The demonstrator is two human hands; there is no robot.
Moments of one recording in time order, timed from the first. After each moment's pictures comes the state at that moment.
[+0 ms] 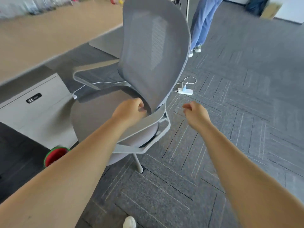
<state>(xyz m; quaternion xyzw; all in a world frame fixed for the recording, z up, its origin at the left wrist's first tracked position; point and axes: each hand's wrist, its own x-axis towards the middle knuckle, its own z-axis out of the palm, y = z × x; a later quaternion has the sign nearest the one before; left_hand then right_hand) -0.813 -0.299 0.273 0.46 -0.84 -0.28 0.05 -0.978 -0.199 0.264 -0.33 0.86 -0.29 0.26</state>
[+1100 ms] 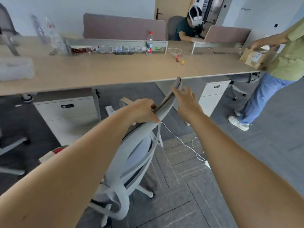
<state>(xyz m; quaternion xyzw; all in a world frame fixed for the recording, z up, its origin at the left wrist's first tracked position) -1.053 -0.408 0.418 0.64 -0.72 -0.28 0.06 -1.198 -0.450 0.392 -0.75 0.65 -0.11 0.07</state>
